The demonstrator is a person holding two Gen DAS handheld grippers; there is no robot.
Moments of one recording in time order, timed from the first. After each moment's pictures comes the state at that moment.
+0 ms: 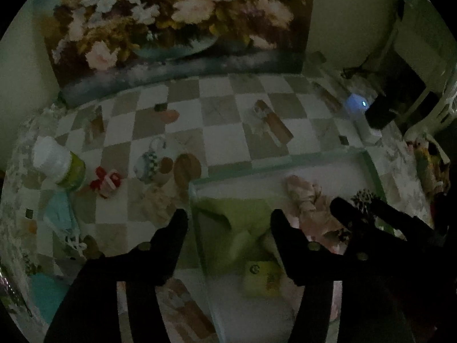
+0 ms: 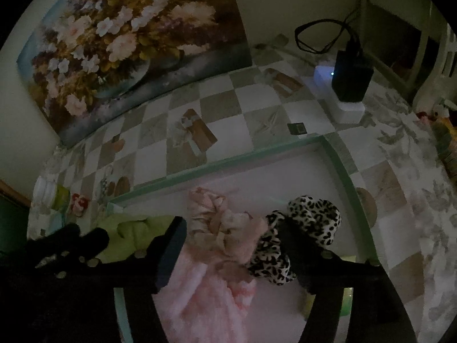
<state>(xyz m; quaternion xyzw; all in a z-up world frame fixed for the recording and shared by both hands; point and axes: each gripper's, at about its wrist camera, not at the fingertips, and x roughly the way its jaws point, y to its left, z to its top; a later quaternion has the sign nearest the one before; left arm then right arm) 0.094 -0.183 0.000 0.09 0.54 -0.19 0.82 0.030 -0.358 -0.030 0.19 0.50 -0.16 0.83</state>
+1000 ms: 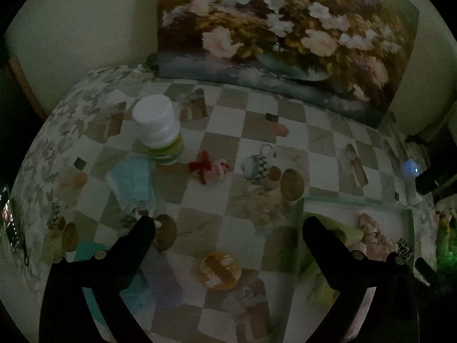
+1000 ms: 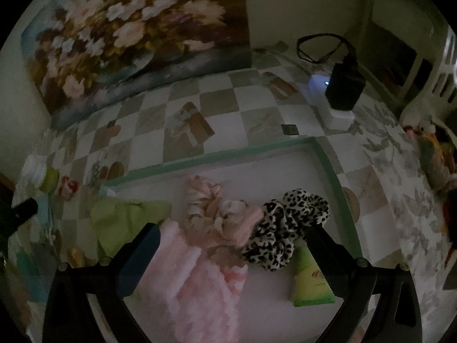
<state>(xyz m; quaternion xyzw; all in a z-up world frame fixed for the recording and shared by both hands) 0.113 -0.062 0.014 -0.01 0.52 -0.04 0.85 0.024 -0.332 -0.024 0.13 0.52 -0.17 0.83</state>
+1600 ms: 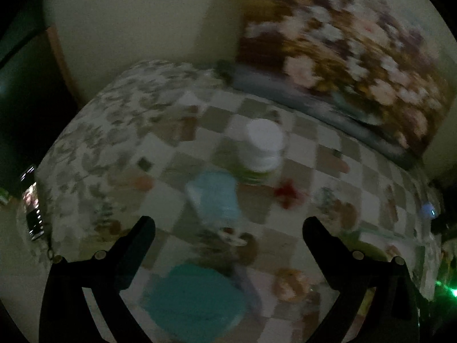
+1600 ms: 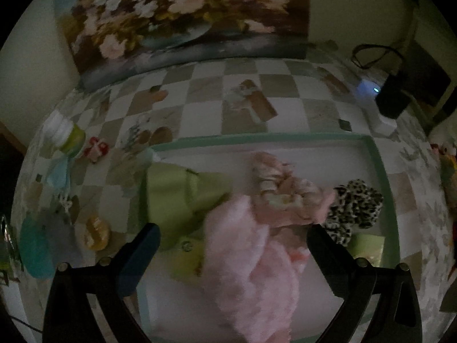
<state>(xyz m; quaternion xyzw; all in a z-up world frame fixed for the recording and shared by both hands) 0.125 0.058 0.028 -0.06 0.51 0.05 0.85 0.041 -0.265 -0.033 0.09 0.55 -0.10 0.82</state>
